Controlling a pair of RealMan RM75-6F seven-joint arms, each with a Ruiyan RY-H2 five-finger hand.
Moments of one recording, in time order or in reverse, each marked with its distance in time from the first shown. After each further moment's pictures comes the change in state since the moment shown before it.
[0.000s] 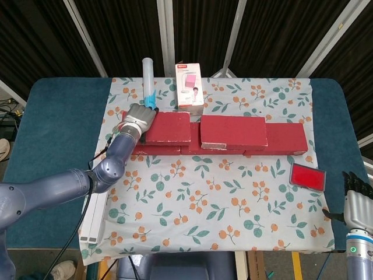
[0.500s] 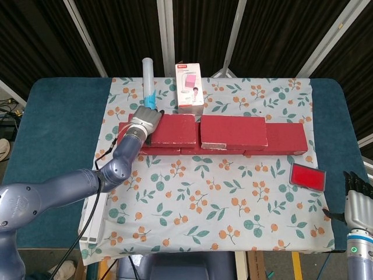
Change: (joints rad) left arm -0.056 -0.049 0.060 0.049 -0.006 -0.031 -0.076; right arm -0.002 0.002 0.002 0.000 -0.002 0.003 0.006
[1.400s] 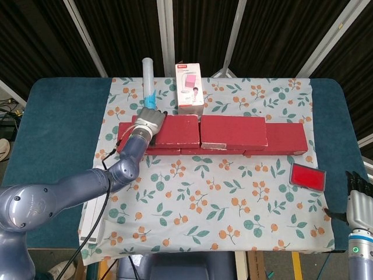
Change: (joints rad) left arm -0.088 -0.035 0.082 0.036 -0.101 -0.005 -0.039; right arm -0.003 0.003 0.005 0.003 0.003 0.003 0.012
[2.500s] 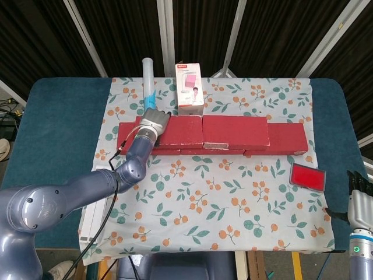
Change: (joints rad) left arm -0.035 -0.038 0.010 0.039 -0.051 0.006 0.019; right arm 0.000 0.001 0.005 0.004 0.006 -0.003 0.005
